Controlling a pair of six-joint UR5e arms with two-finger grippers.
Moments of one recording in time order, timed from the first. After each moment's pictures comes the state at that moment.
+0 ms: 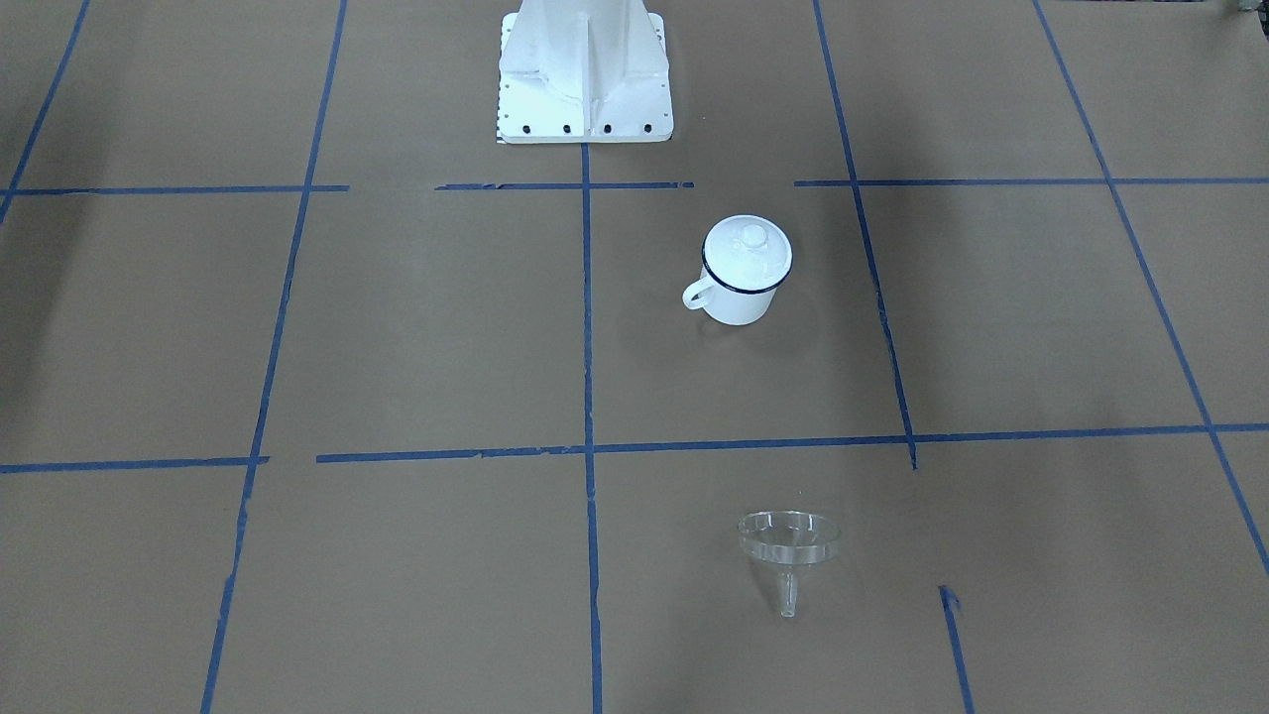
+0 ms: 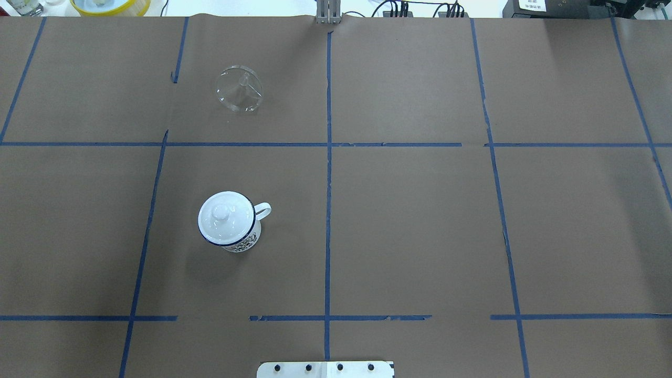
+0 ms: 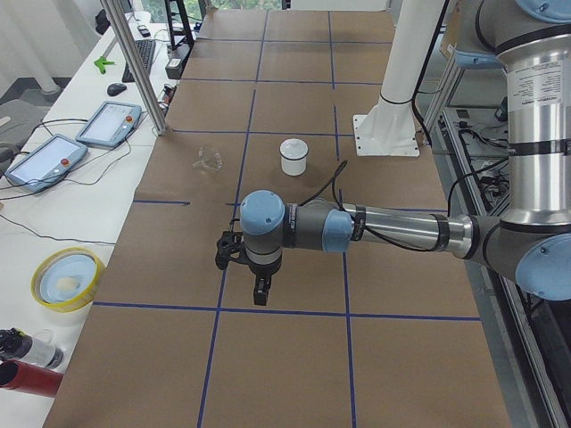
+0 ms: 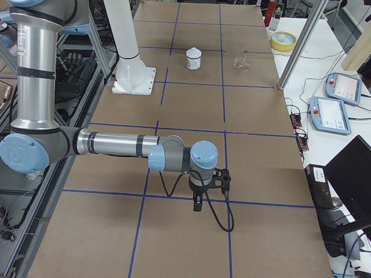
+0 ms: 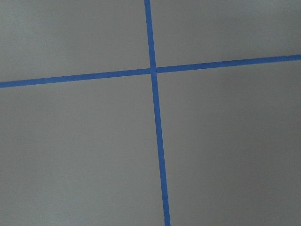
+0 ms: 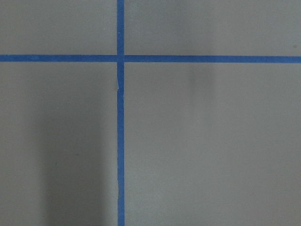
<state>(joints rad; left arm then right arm) -1.56 -1.44 -1.81 -1.55 -2.36 0.03 1.57 -1.68 1.66 -1.57 2.29 0.01</state>
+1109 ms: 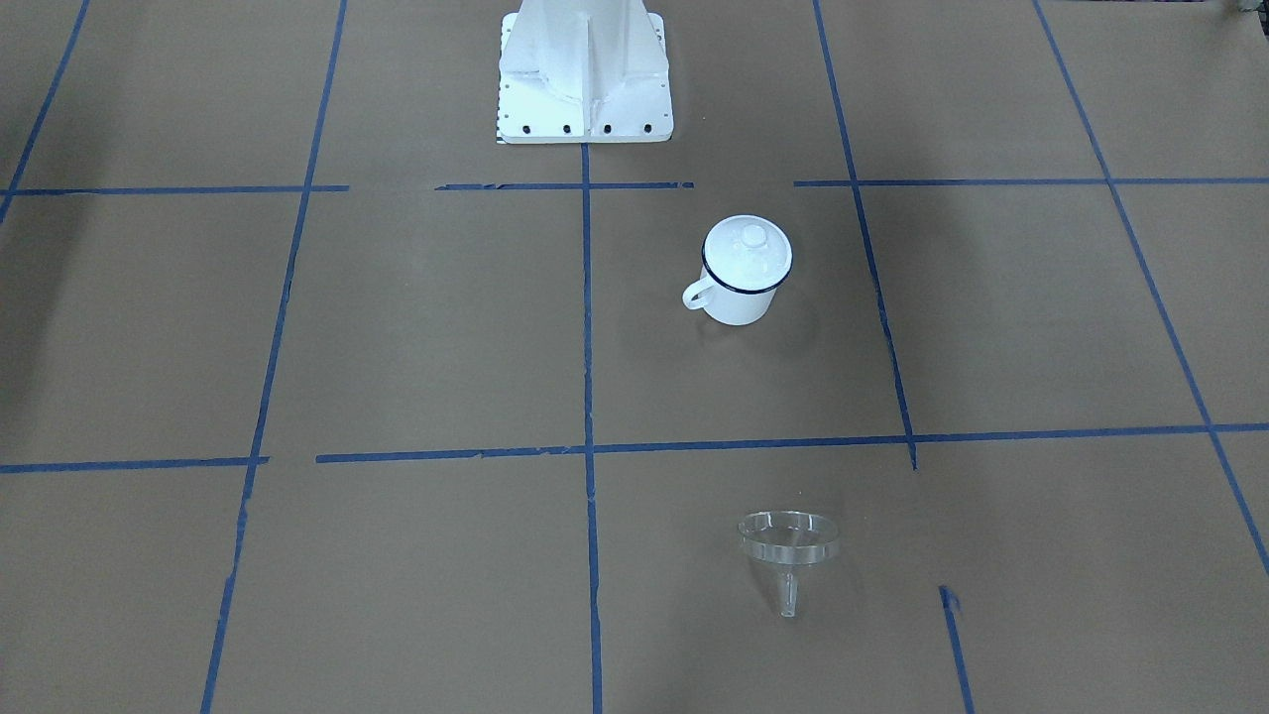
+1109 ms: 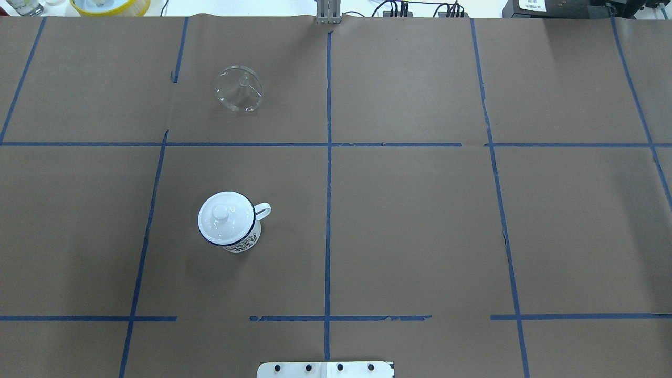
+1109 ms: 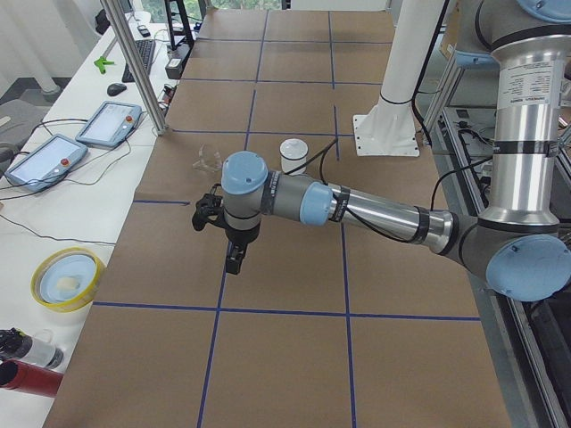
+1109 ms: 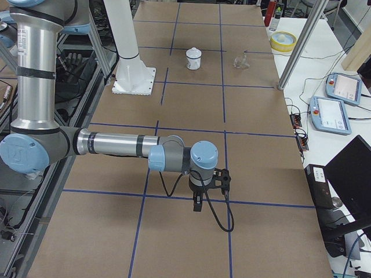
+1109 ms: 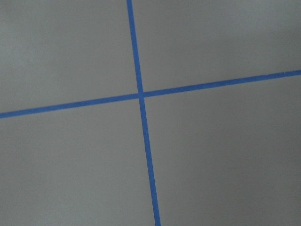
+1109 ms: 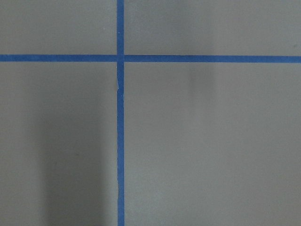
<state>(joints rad) -1.56 -1.60 -1.84 -1.55 -2.35 0.02 1.57 -1.68 1.66 -1.57 2.29 0.01</state>
